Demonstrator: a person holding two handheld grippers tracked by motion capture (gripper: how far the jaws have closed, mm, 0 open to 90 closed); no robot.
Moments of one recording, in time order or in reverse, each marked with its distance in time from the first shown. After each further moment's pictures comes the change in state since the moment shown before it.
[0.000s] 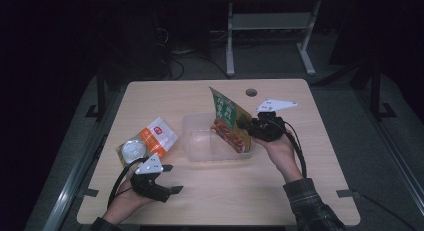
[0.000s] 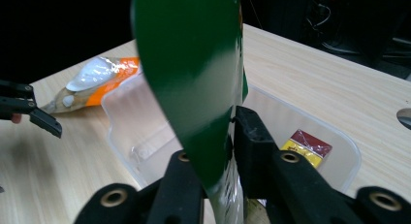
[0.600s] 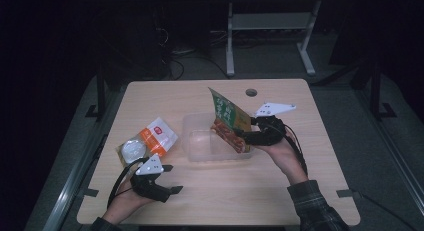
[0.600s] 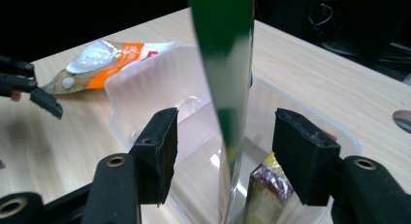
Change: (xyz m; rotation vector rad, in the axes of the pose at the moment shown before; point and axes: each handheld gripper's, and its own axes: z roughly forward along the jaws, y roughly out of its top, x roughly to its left) left arm 0.000 0.000 0.000 0.005 0.009 0.030; right arm 0.008 -0.004 -0.004 0.033 -0.010 -0.065
